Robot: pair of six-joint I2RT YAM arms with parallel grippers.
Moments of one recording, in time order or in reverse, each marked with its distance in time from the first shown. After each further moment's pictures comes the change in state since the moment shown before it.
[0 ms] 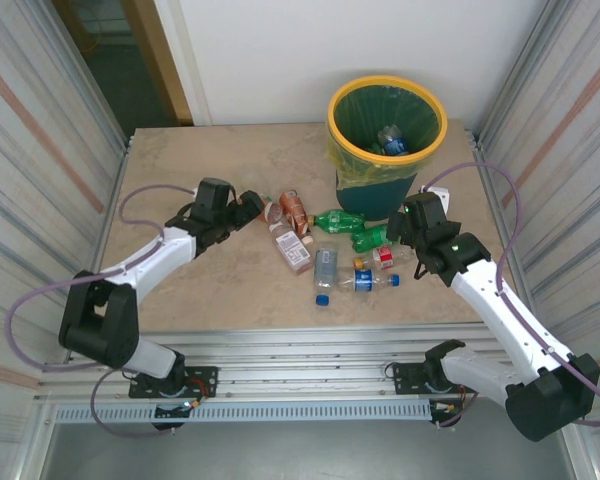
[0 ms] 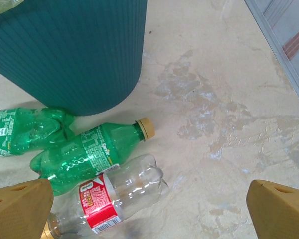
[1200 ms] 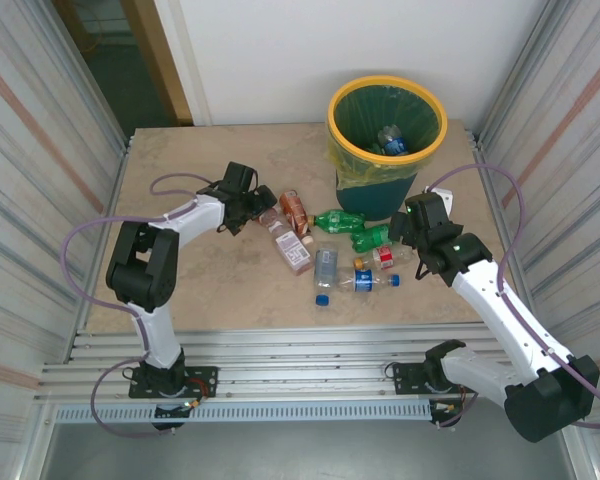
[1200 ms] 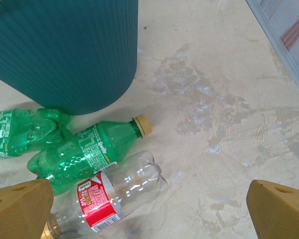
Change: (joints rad) left arm -0.003 0.391 0.309 -0.133 -0.002 -0.053; right arm -0.019 -0.003 -0.004 -0.013 -0.016 0.028
